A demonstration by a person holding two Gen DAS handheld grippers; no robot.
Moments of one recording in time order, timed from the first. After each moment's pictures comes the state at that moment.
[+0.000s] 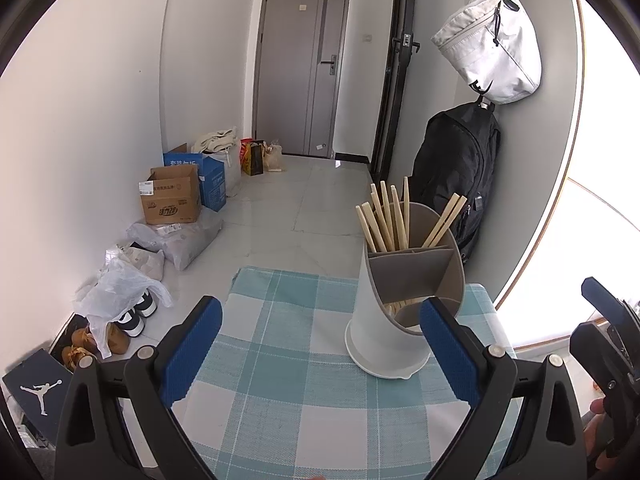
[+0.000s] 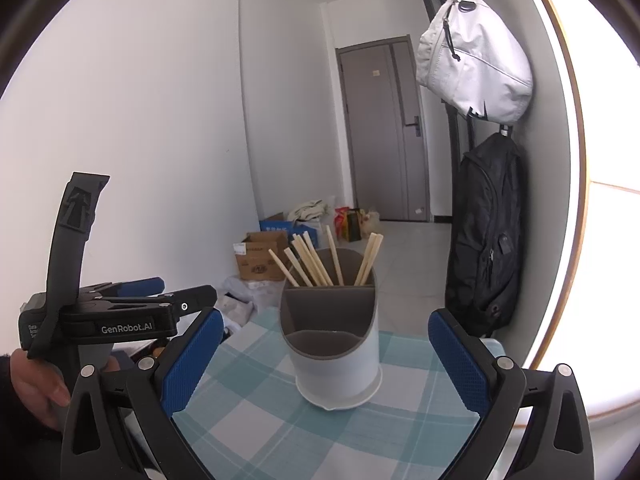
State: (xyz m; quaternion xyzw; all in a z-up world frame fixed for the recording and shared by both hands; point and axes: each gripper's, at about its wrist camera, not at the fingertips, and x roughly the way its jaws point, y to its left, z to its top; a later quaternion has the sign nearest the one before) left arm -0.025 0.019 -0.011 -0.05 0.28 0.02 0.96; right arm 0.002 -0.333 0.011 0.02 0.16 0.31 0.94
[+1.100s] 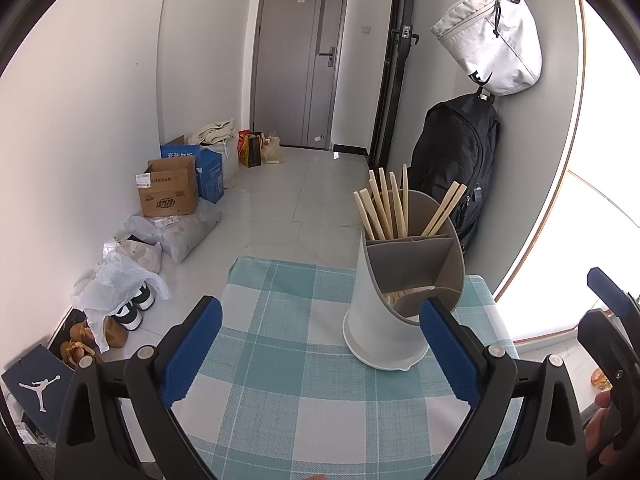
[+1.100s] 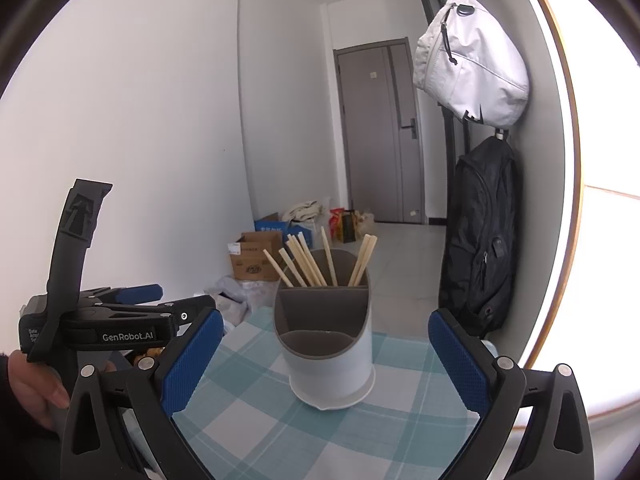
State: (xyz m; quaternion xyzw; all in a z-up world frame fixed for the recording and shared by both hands) left arm -0.024 0.016 -0.015 -0.05 0.30 0.02 0.95; right arm 0.002 -0.335 0.012 0.02 0.16 0.30 0.94
